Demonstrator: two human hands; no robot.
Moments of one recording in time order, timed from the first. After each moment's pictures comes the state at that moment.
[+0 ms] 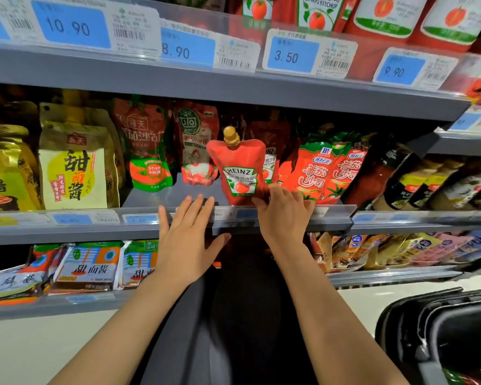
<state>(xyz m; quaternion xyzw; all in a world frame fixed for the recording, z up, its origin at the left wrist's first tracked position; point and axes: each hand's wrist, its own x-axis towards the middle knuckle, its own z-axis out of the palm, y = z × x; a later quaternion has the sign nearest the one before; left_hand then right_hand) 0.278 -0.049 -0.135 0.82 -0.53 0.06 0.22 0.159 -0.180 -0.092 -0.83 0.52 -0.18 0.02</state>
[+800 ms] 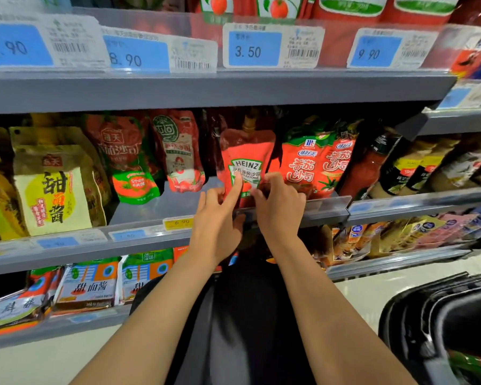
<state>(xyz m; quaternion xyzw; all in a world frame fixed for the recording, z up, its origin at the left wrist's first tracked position) 0.253 -0.116 -0.114 0.76 -0.57 0.00 0.30 0.162 -0.196 -0.089 -0.78 0.53 -0.31 0.11</state>
